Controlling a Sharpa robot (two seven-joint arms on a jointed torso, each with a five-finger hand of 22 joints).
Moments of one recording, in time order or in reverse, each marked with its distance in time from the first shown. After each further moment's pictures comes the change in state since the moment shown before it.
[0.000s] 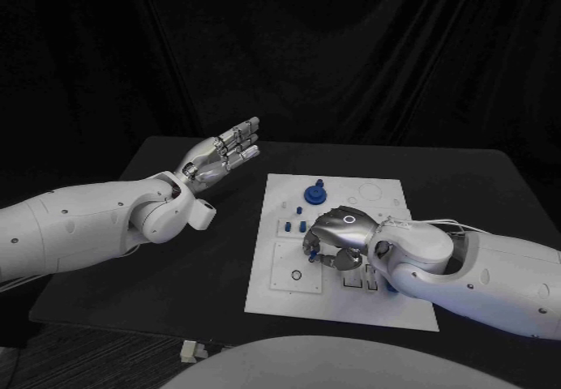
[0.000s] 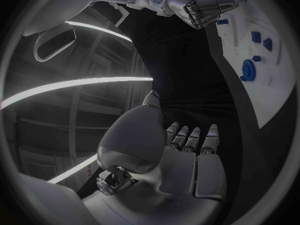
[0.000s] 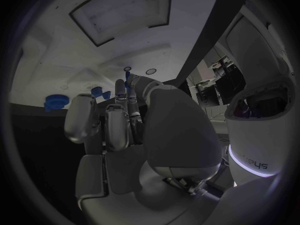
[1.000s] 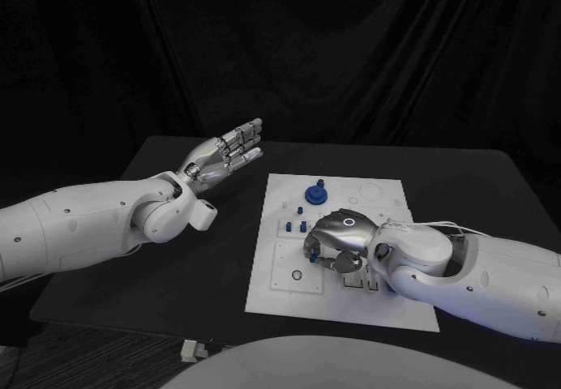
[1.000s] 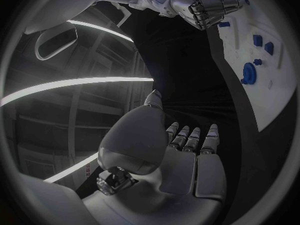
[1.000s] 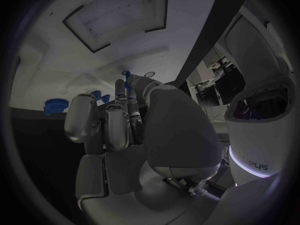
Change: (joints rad) left arm -0.001 0.003 0.000 -0.002 0.001 0.020 0.000; left_hand 0.047 0.003 -0.003 -0.008 0.035 0.006 0.008 0.000 0.000 0.002 0.020 0.007 0.002 0.000 0.021 0.000 0.001 0.000 0.004 0.004 0.000 0.006; right arm -0.009 0.002 0.001 -0.002 0.000 0.015 -0.003; right_hand 0.000 0.000 0.003 -0.003 0.000 -0.004 0.000 0.000 0.001 0.000 0.000 0.000 0.000 0.000 0.000 0.000 0.000 0.000 -0.004 0.004 -0.004 0.000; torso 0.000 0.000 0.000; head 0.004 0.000
